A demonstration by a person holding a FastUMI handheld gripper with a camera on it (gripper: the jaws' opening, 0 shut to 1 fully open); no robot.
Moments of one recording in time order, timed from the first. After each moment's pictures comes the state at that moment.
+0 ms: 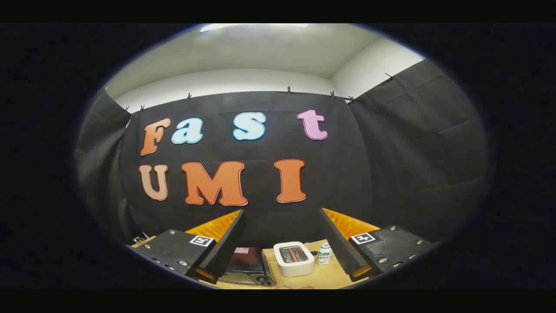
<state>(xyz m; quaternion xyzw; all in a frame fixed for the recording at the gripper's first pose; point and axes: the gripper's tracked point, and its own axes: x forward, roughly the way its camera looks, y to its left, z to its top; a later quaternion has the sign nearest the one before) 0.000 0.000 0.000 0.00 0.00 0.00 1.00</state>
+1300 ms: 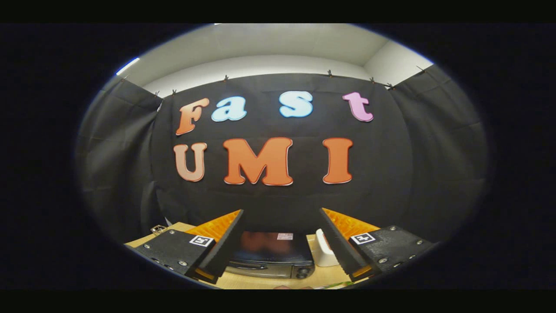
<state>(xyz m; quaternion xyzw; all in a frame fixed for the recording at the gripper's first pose) -0.008 0.127 -0.088 -0.02 0.09 0.11 0.99</state>
